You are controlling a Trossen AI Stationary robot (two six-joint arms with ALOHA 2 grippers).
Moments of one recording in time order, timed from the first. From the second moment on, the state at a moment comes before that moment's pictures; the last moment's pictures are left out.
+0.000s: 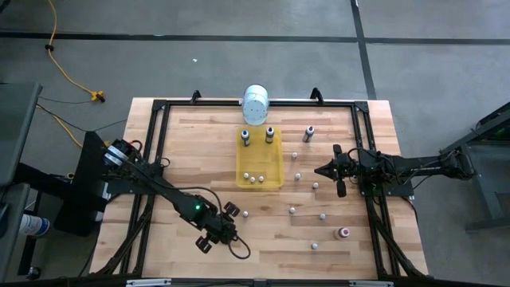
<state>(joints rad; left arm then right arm) -0.56 1.75 1.12 -0.47 -0.04 0.13 -0.01 0.27 0.01 0.03 0.00 0.17</state>
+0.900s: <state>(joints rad) -0.56 1.77 1.12 -0.46 -0.03 0.13 -0.01 0.27 0.01 0.03 0.00 0.17</state>
